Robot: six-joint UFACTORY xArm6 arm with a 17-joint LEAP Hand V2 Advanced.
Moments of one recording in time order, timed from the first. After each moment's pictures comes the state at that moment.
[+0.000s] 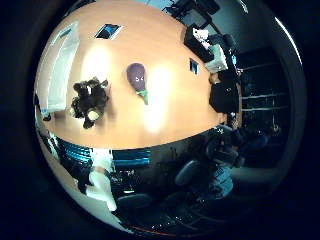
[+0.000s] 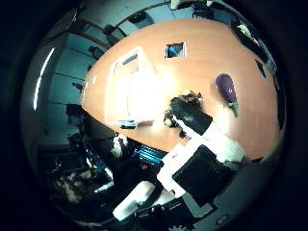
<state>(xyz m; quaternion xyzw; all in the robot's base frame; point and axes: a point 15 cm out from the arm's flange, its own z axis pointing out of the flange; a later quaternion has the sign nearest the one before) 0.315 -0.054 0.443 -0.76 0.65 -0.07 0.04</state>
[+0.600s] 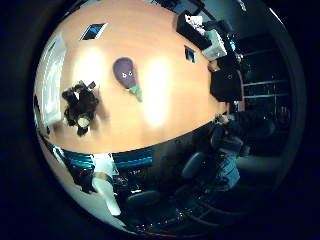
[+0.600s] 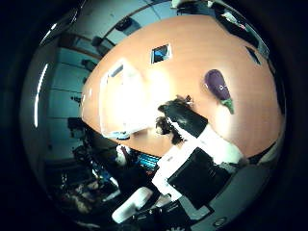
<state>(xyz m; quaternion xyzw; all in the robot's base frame) 0.343 -0.127 0.421 -0.68 0.73 -0.06 0.04</state>
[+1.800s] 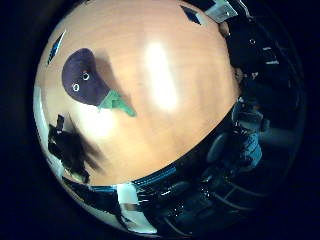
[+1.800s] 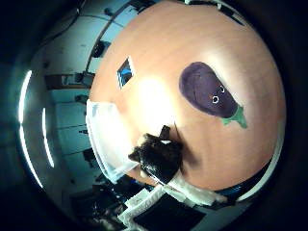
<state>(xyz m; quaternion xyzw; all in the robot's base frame) 0.440 -0.211 0.232 -0.57 0.82 0.03 0.04</state>
